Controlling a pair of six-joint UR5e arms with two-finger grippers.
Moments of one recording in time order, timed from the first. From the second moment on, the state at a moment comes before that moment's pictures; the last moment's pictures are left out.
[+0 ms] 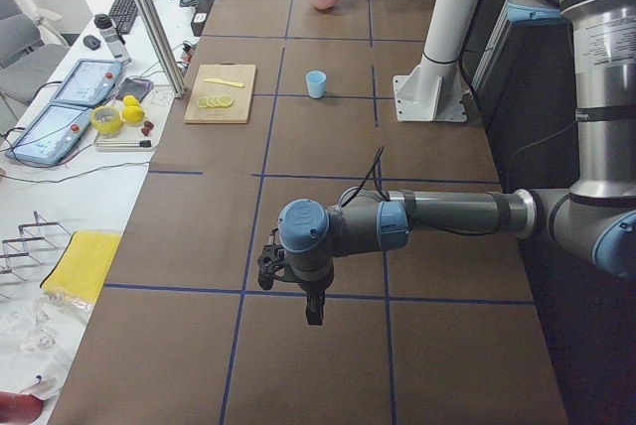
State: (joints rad) left arm -1.63 -1.40 -1.75 -1.42 -2.33 0.18; right arm 1.55 -1.65 1.78 -1.80 2.31 -0.25
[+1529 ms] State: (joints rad) left arm -1.61 -1.38 -1.77 -1.43 -2.33 0.18; right arm 1.53 -1.69 1.82 -1.77 2.32 -0.26
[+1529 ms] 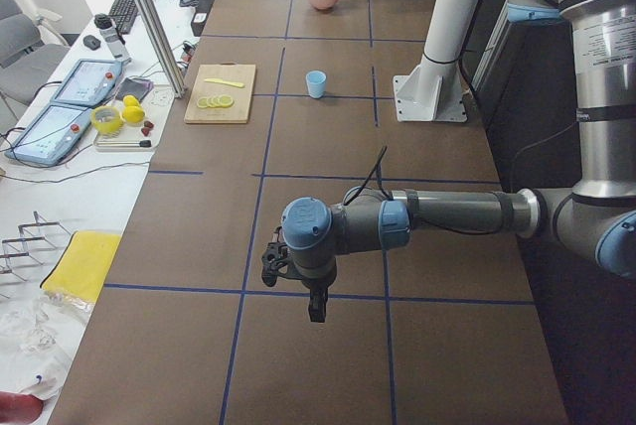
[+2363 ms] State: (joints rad) left arm -1.61 -1.37 -1.77 -1.43 -2.35 0.18; right arm 1.34 -1.75 1.79 -1.47 2.31 -0.17
